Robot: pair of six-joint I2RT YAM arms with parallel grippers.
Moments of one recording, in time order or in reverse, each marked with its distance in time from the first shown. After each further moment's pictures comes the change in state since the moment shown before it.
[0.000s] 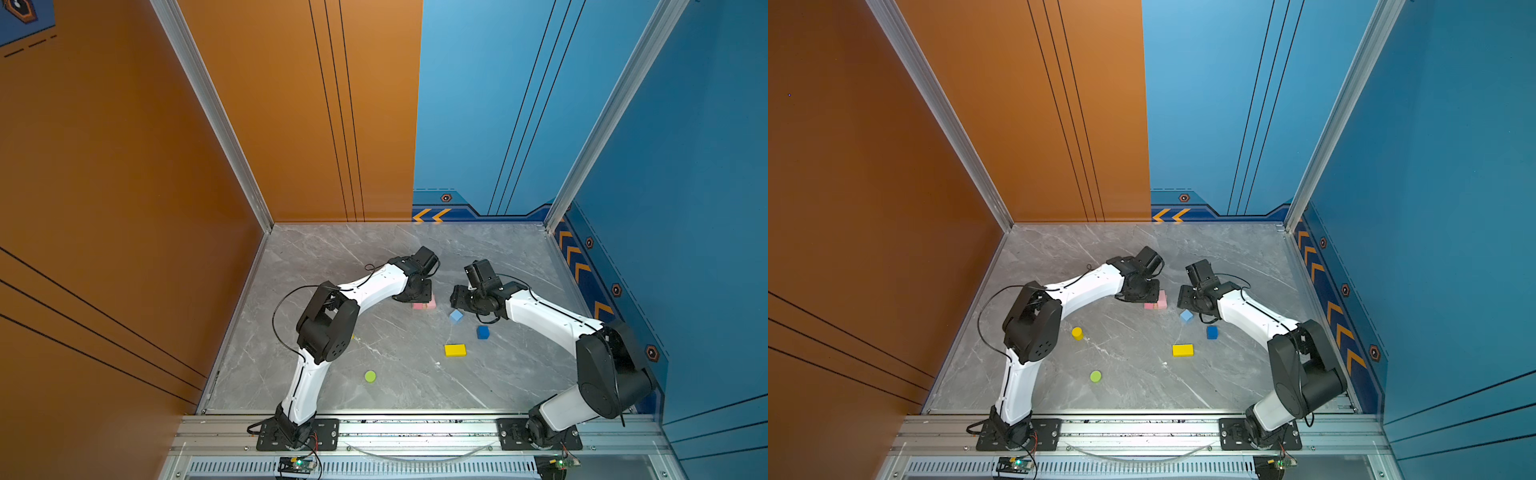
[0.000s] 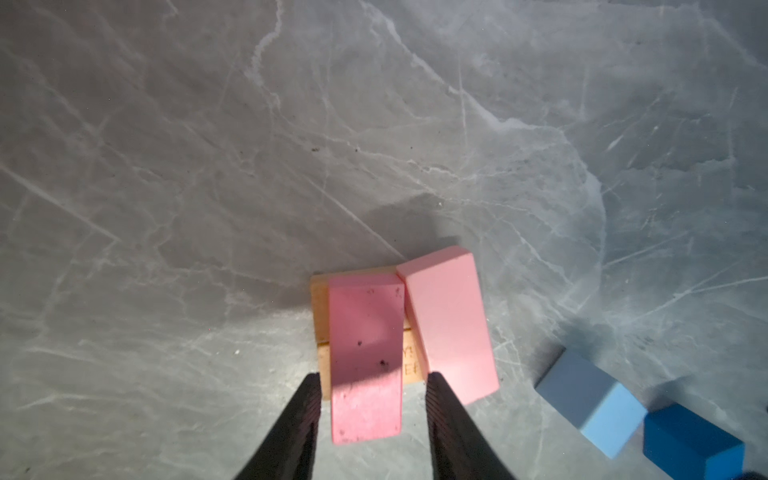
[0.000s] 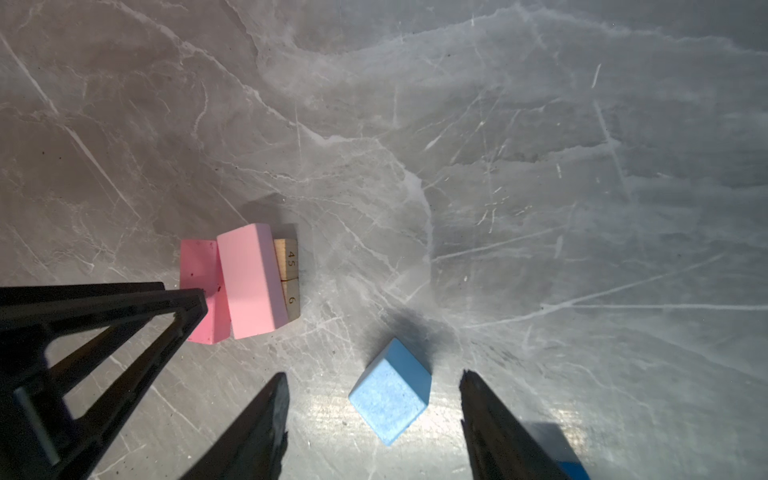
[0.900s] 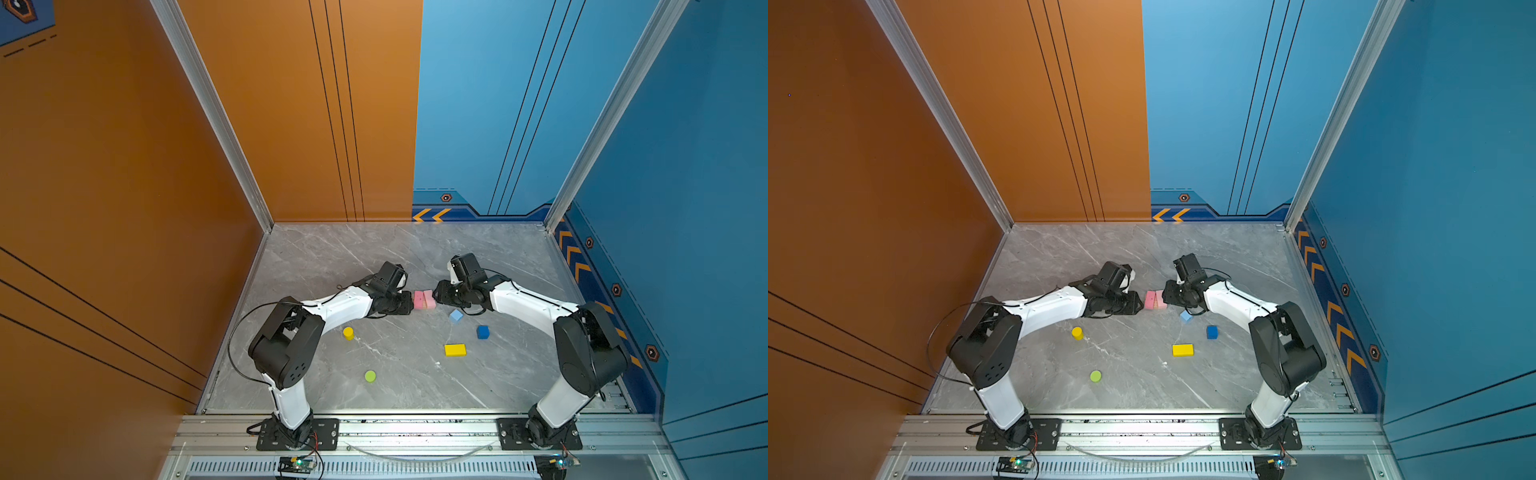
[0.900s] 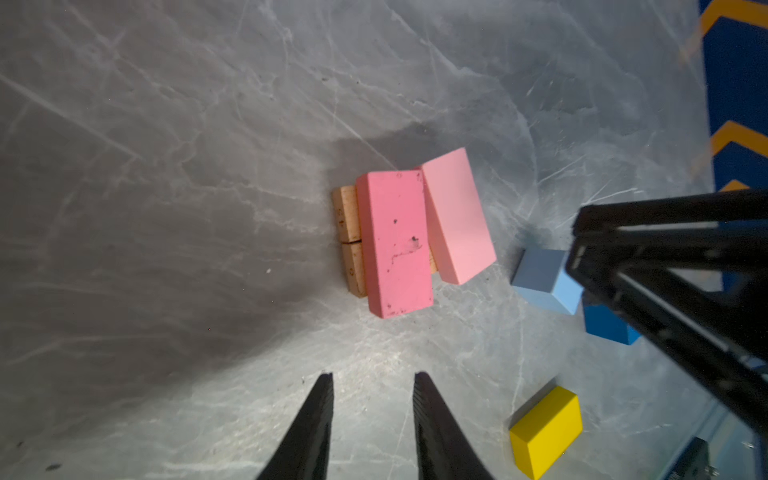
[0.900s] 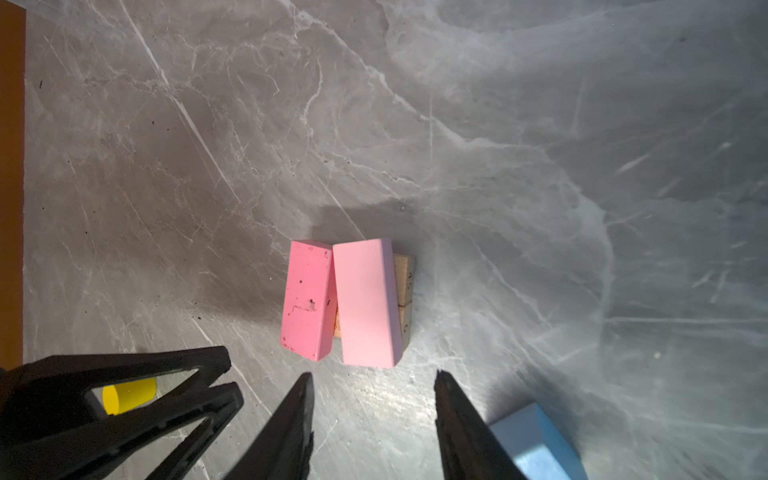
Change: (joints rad) left arm 0.115 -0.319 -0.574 0.497 0.259 0.074; right arm 0.043 0.165 0.109 0.101 -0.181 -0.004
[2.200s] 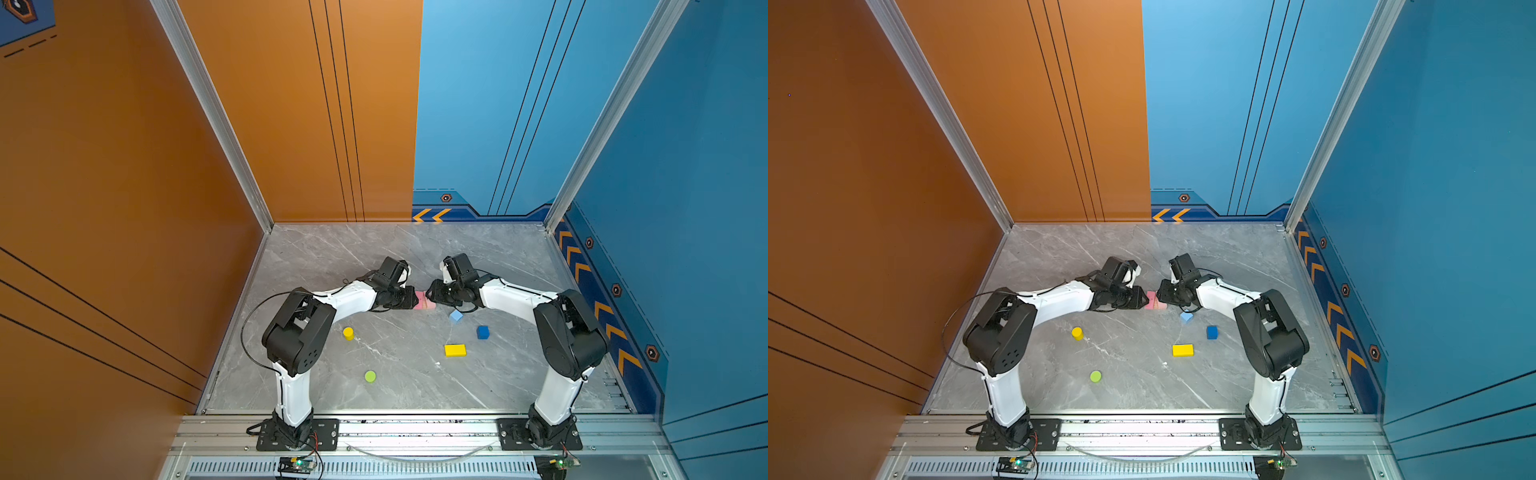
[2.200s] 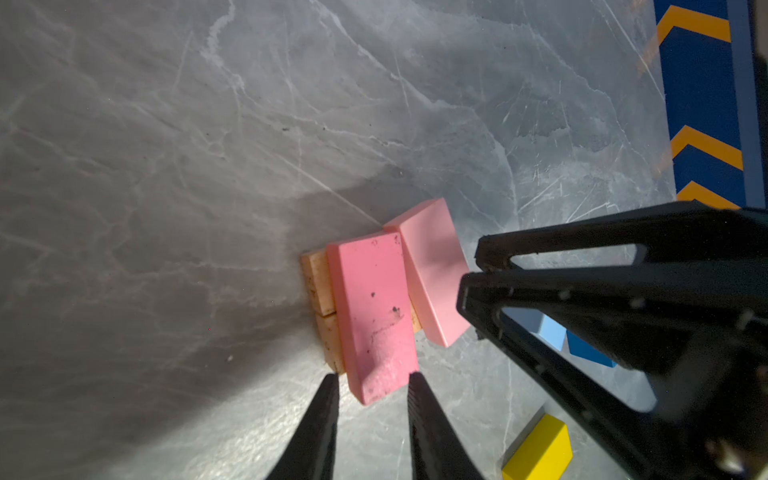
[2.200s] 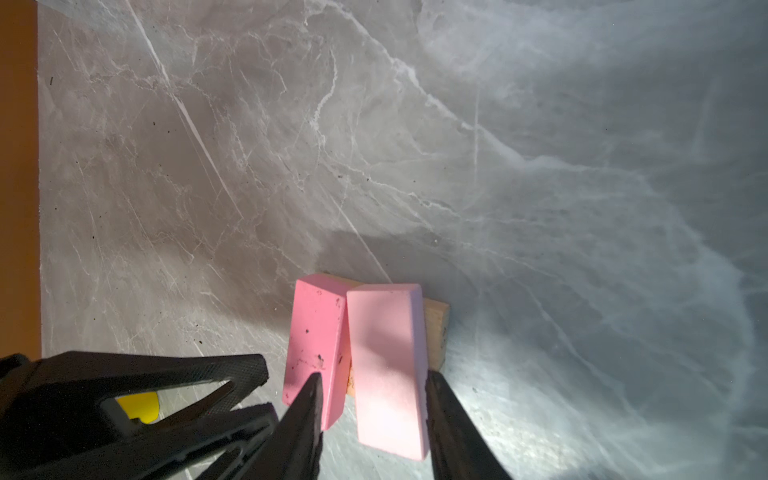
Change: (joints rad) left arm 0.019 0.116 0.086 0.029 0.071 0.037; right arm 0.000 0.122 0.041 0.090 -0.058 0.009
